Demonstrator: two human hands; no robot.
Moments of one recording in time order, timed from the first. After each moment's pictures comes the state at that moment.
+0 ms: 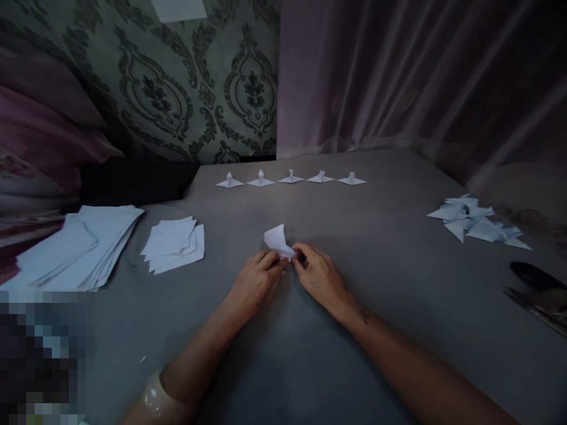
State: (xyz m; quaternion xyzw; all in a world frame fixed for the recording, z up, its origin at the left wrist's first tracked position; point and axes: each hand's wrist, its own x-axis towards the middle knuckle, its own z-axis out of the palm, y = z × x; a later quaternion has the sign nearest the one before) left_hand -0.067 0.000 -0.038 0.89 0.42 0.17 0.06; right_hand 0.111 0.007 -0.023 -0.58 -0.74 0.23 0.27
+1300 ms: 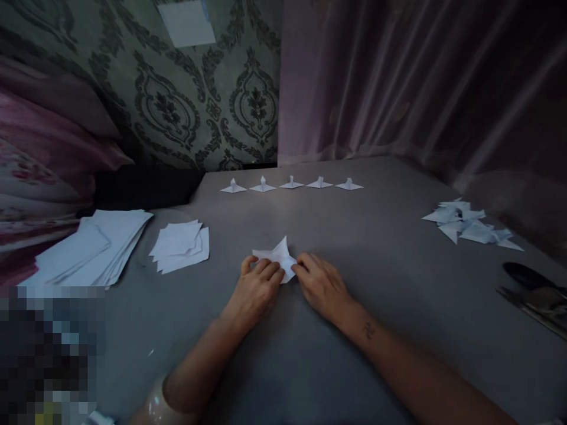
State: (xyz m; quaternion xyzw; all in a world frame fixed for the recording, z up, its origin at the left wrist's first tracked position) left_hand -0.062 -0.024 -0.017 0.89 0.42 0.17 -0.05; right_hand 0.122 -0.018 -0.012 -0.45 -0.88 0.01 0.15
